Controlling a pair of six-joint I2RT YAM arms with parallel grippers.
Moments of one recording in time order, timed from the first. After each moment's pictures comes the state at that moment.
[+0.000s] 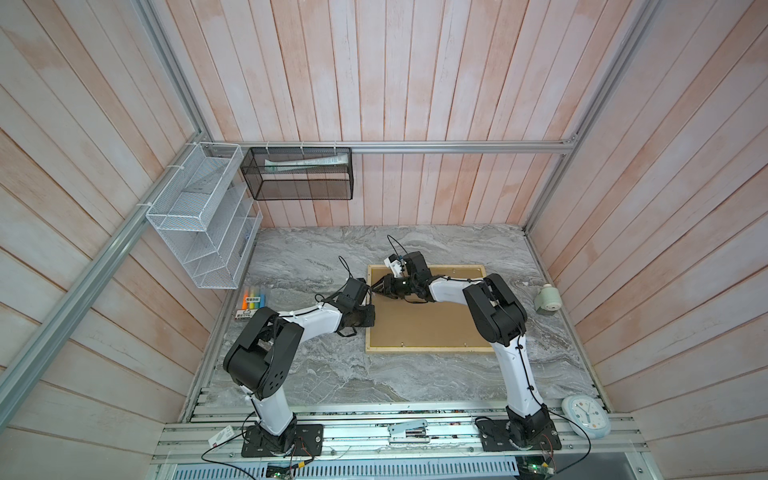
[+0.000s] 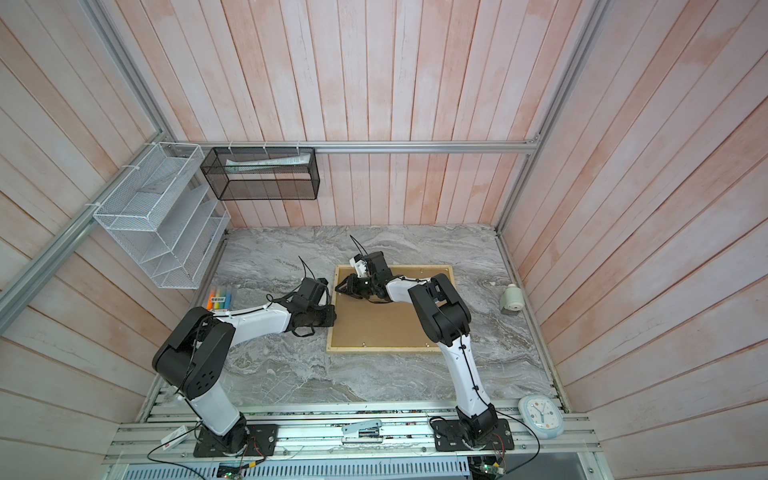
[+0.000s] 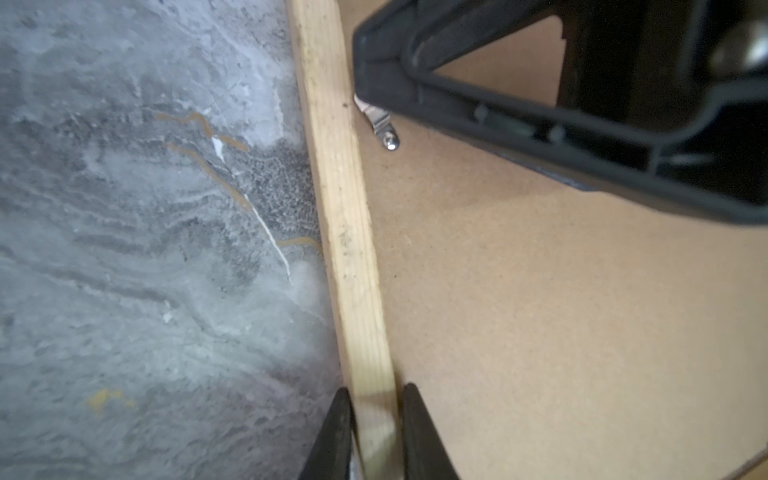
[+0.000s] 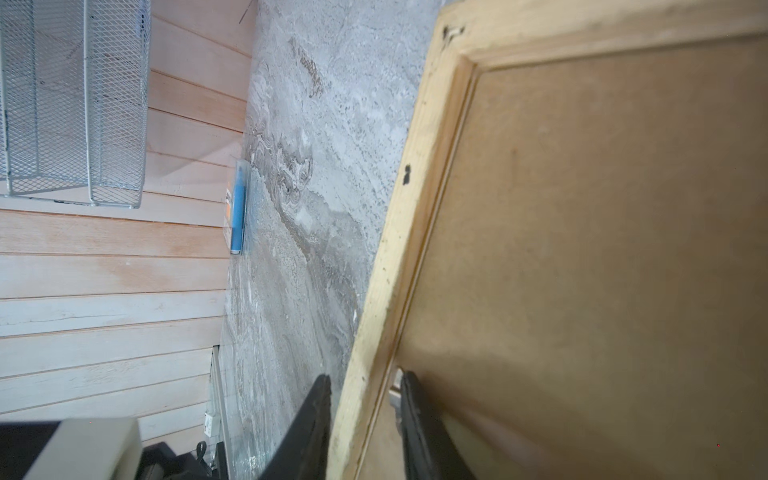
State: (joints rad) left arm -0.53 1.75 0.92 -0.18 0.10 -0.43; right arm 0.57 2.30 1.48 0.15 -0.70 0.73
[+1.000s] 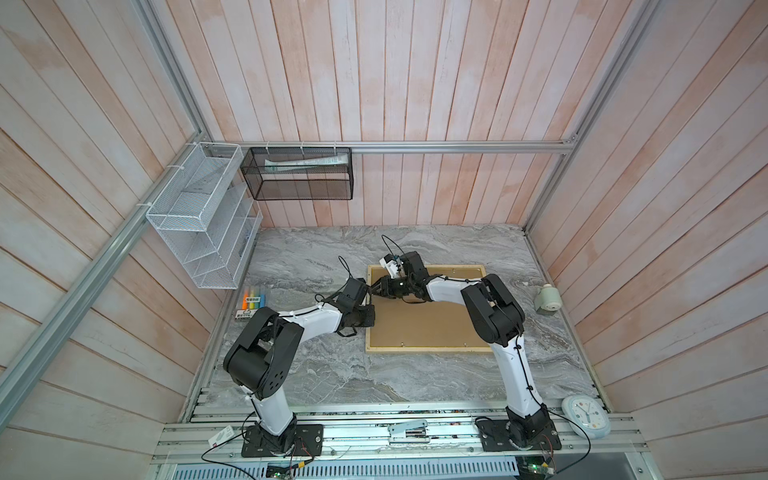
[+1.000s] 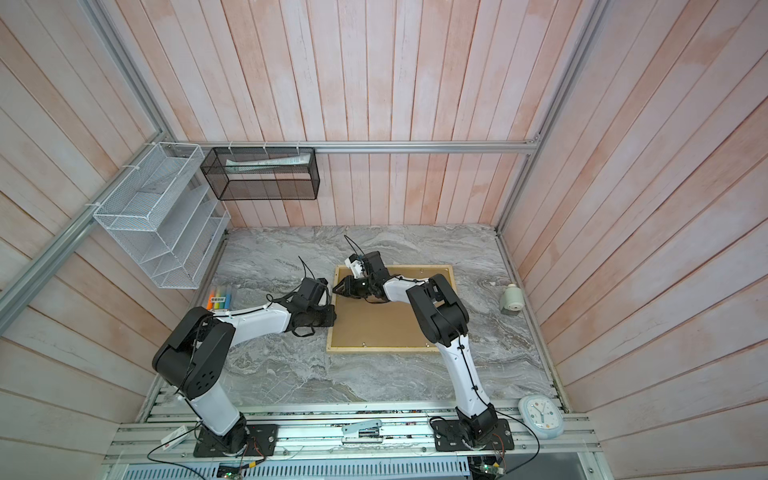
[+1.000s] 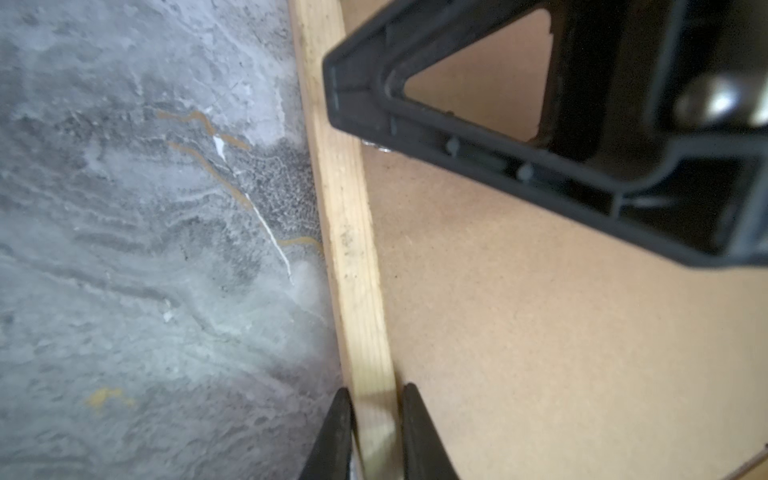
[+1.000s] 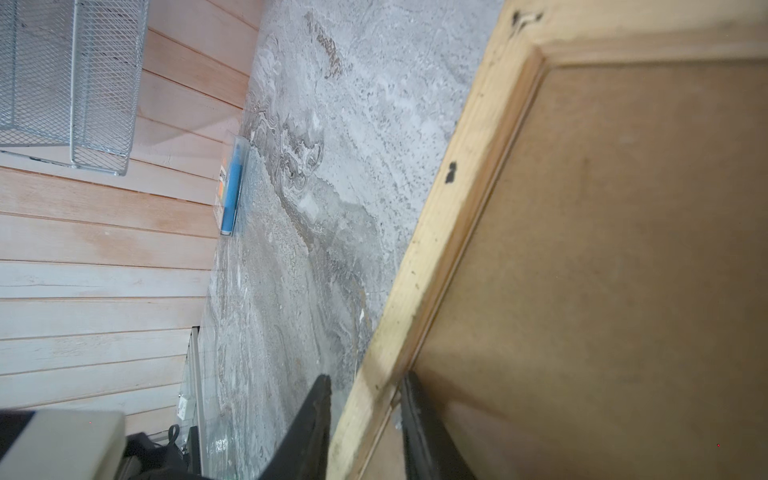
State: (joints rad) left arm -0.53 1.75 0.92 -0.18 0.10 -0.43; right arm 0.59 2.31 1.50 0.11 -0.71 0.62
